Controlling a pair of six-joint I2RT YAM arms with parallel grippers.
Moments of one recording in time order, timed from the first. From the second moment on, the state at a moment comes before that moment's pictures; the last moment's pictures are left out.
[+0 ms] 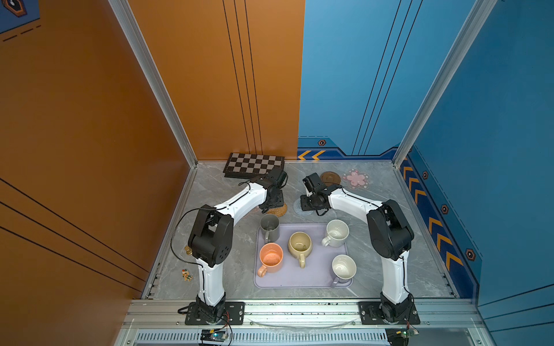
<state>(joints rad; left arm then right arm) -0.49 1.92 1.55 -0.80 -0.16 -0.62 0.56 2.06 1.51 -0.50 0.01 0.41</state>
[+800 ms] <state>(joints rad) -0.40 1.77 1.46 -0.80 -0.17 -0.60 0.57 2.24 1.68 -0.46 0.07 0.48</state>
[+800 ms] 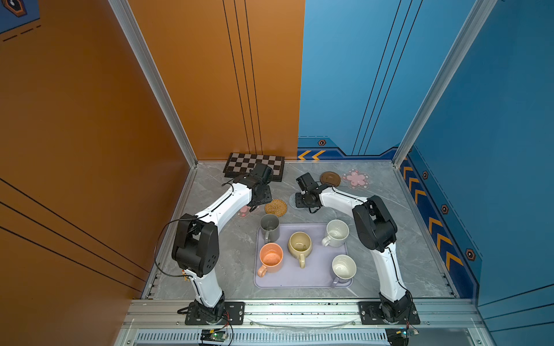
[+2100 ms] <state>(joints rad) -0.33 1.82 1.48 -0.76 -0.24 -0.60 0.43 2.58 2.25 -0.57 0.07 0.50</state>
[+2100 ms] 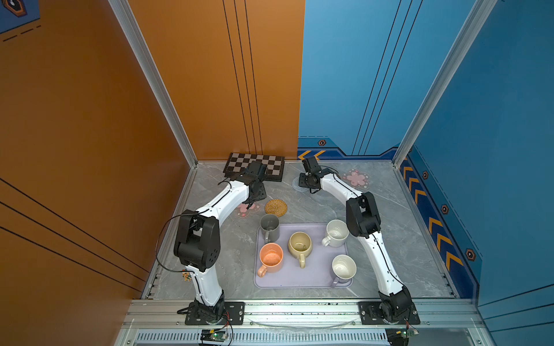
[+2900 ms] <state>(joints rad) -0.32 1.85 1.50 -0.76 -0.23 -0.62 0.39 2.65 2.37 -0.58 0.04 0.54</state>
